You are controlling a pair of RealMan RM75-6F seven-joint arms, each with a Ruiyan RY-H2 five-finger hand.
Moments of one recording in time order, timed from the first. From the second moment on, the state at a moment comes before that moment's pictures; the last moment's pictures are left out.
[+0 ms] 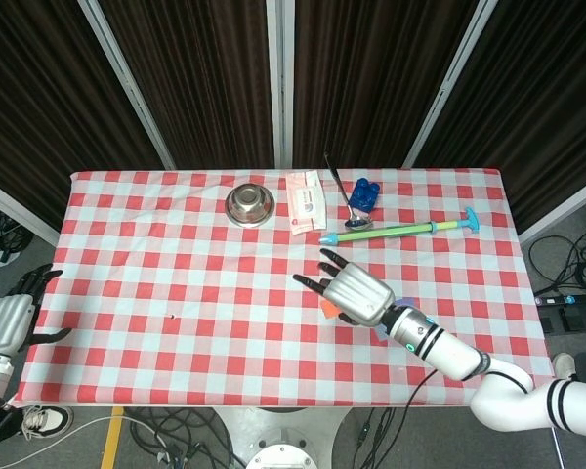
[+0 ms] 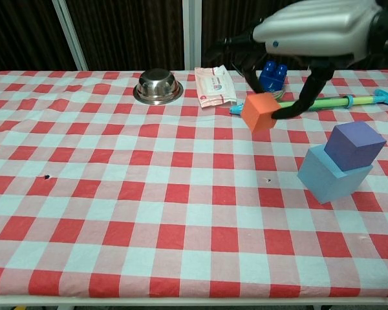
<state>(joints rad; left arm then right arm) -0.21 -1.23 -0.05 -1.28 1.43 1.26 -0.34 0.90 -1.13 0.10 -1.81 -1.43 0.81 -0.29</state>
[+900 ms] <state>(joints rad) -0.21 -1.23 -0.04 -1.28 1.43 1.25 -0.34 0.75 -0.77 0.07 -1.95 -1.44 0.80 -0.14</state>
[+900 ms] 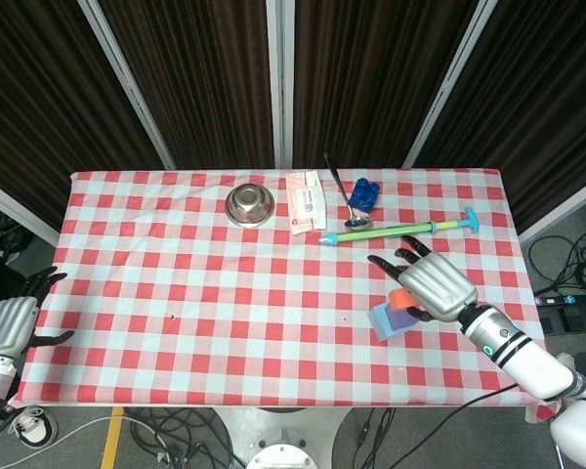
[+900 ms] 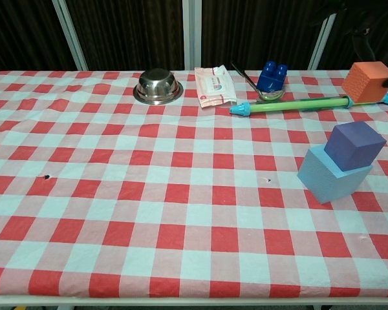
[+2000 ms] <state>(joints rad) -0.21 -1.25 -0.04 -1.26 1.42 1.24 -0.31 0.74 -0.90 -0.02 -1.63 -1.80 0.90 0.14</state>
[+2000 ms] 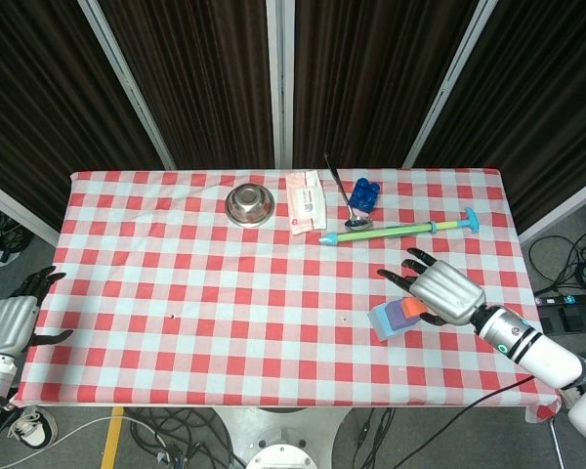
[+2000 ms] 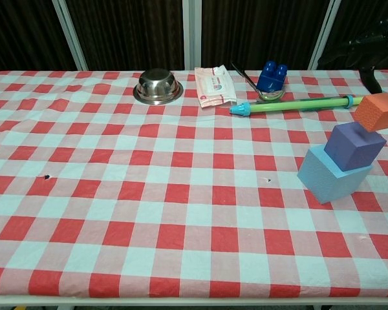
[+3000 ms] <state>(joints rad) -0.21 -1.25 -0.04 -1.26 1.42 1.25 -0.33 0.75 -0.93 -0.04 -1.63 -1.76 0.88 0.10</state>
